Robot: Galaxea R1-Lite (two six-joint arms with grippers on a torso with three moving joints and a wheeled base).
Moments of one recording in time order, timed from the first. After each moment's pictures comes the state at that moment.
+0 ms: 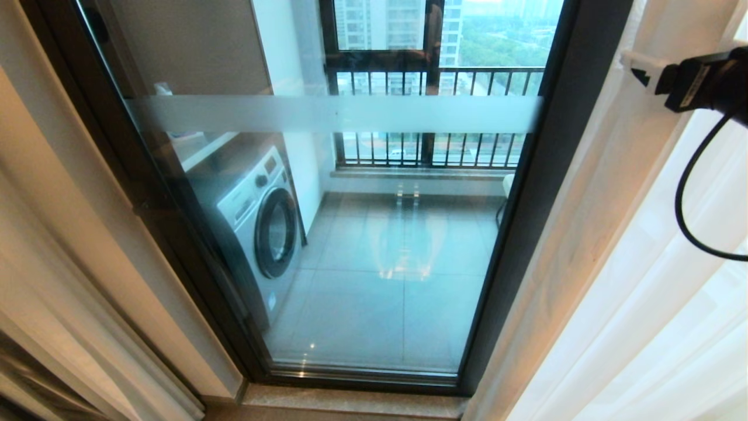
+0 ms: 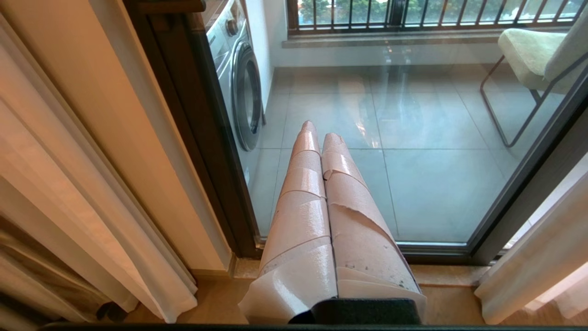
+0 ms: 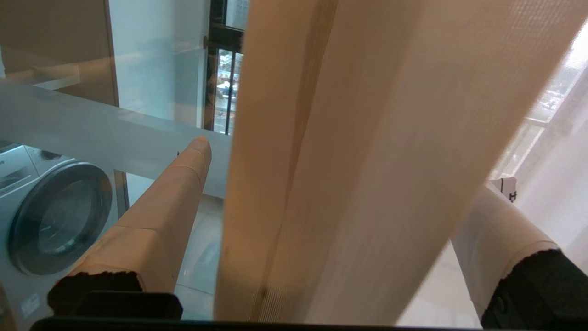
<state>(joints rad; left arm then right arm) 0.01 0.00 0.00 0.00 -0.01 0.04 0.05 1.51 -1.13 -0.70 0.09 -0.17</state>
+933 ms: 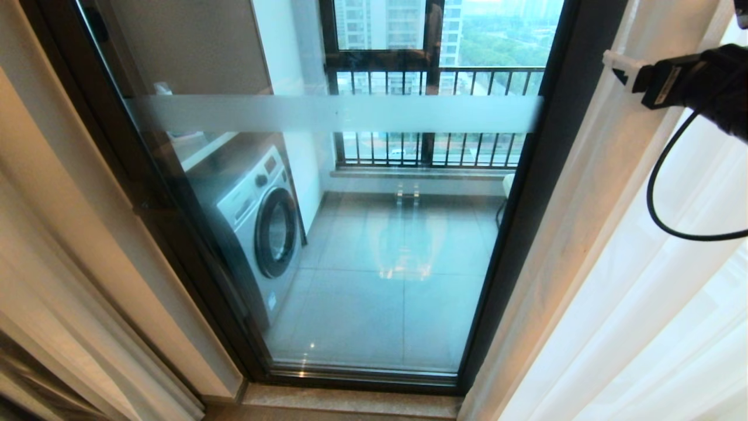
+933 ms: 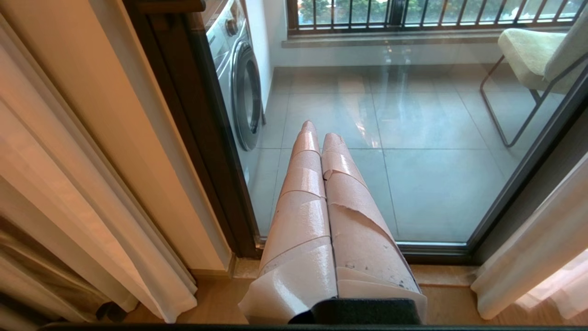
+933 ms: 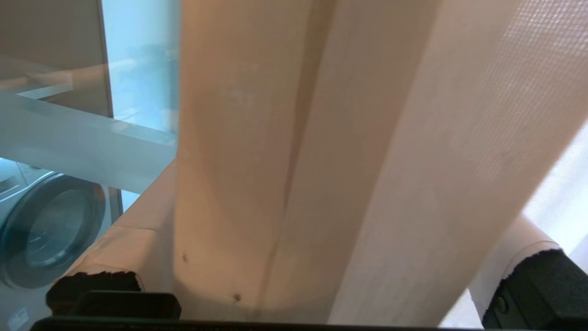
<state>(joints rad) 0.01 0.00 0.00 0.00 -0.01 0.04 0.04 1.60 -1.19 -0.76 0.09 -0.17</state>
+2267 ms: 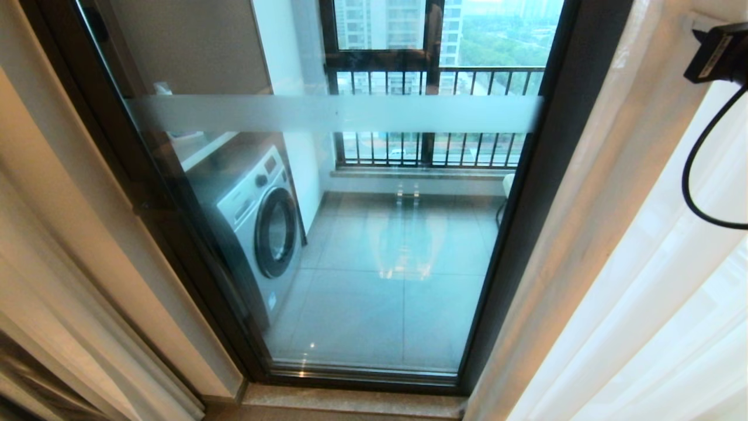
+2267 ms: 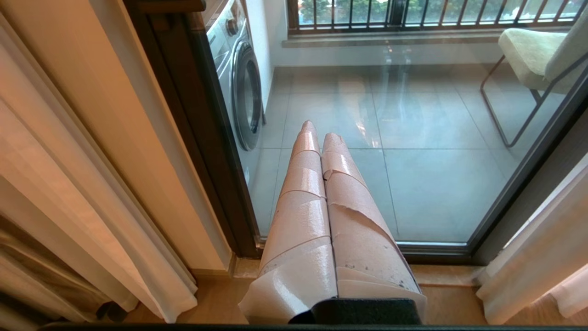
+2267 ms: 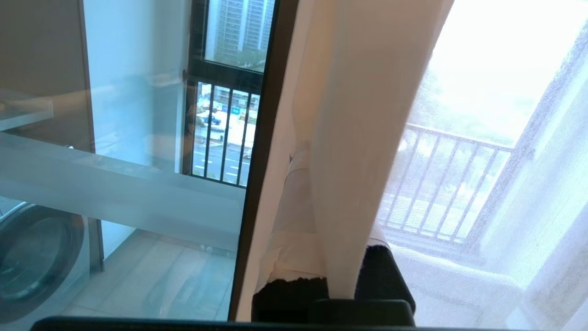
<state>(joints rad) 0.01 0.00 0.00 0.00 -0.01 0.04 0.00 1.53 -1.20 -0.75 0.09 -0.17</state>
